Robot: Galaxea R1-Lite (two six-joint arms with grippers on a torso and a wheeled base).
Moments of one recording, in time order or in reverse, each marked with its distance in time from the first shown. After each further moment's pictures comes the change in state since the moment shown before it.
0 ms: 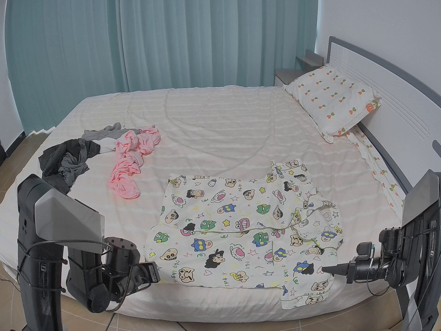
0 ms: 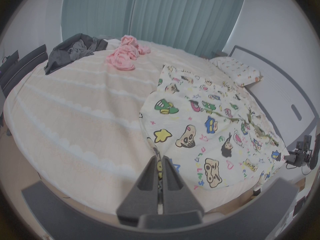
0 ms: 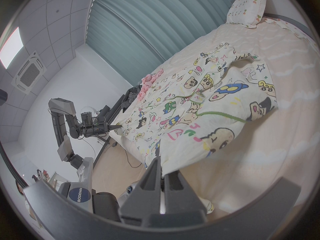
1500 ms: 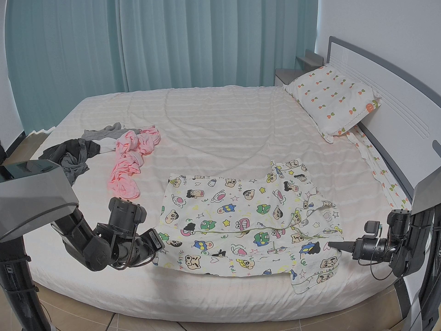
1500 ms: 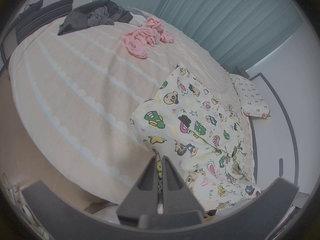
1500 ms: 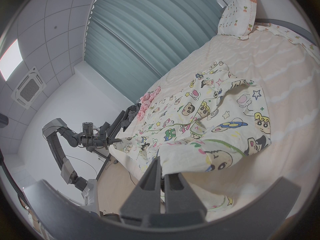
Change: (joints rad) left arm 0.029 -0.267 -0.385 0.822 -0.129 -0.383; right arm -0.023 -0.124 -0.091 0.000 -0.018 0.238
